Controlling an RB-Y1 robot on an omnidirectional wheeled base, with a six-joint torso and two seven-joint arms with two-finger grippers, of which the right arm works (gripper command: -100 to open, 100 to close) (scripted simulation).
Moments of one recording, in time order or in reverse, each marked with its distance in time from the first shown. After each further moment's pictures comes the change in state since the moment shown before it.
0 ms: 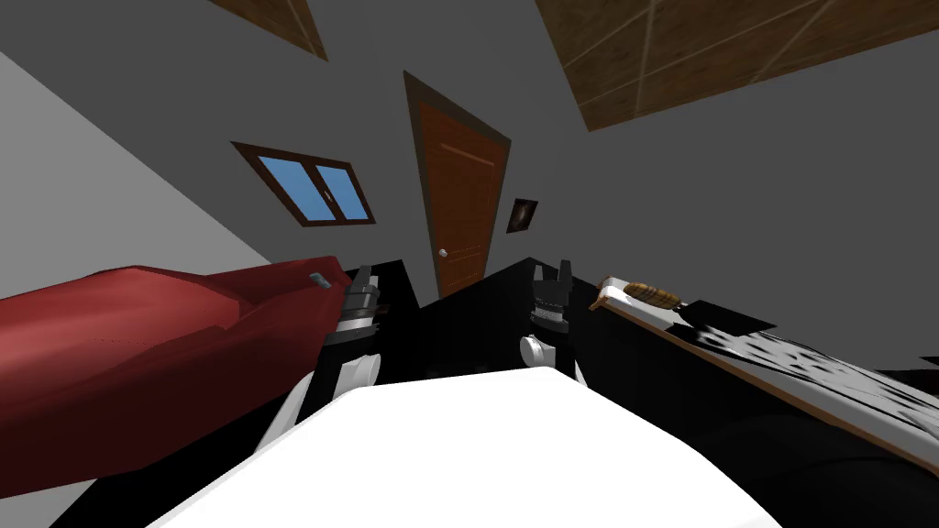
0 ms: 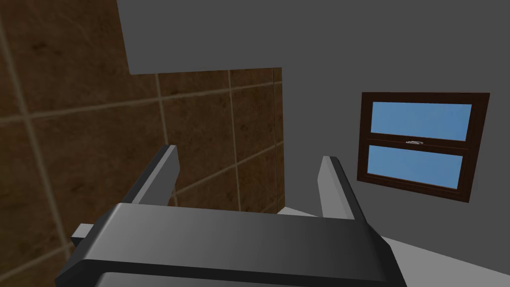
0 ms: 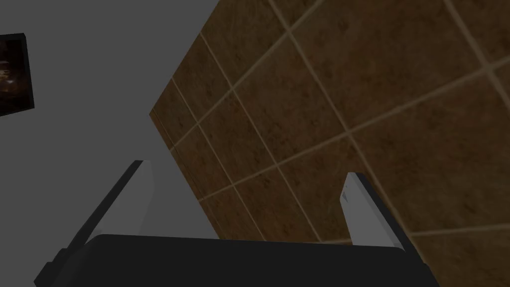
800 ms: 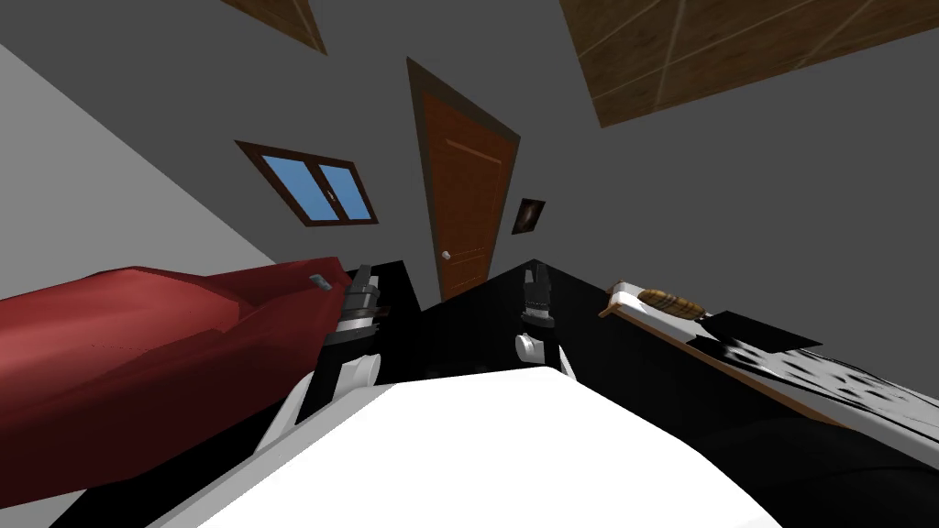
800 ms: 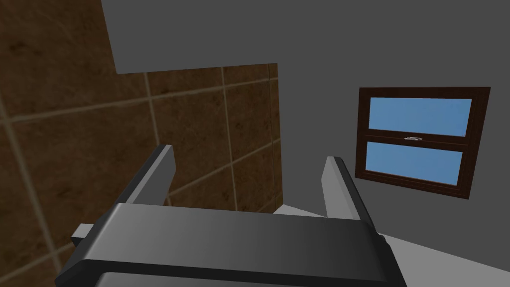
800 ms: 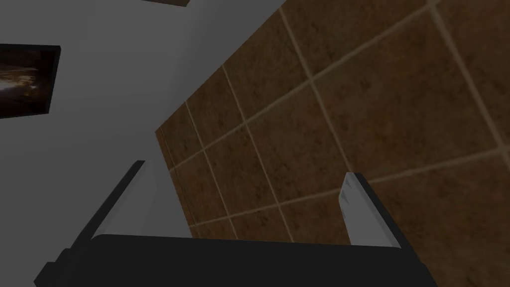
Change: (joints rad) arm -0.067 -0.038 -0.003 0.160 0.048 -0.022 0.117
